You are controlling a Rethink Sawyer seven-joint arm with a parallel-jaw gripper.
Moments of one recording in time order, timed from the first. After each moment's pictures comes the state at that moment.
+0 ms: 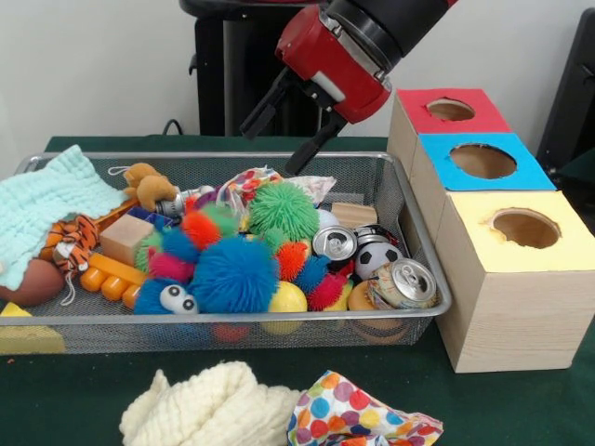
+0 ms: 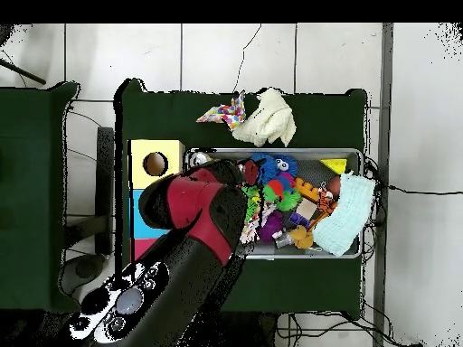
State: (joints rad) arm 0.39 -0.27 -0.86 1.35 0.14 0.37 1.62
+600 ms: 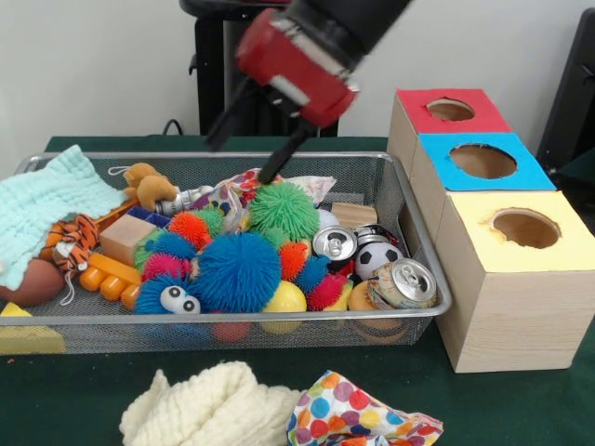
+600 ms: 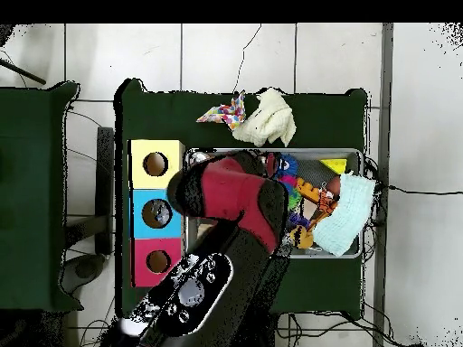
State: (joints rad) arm 0.21 -0.37 -0.71 1.34 0.14 0.36 1.62
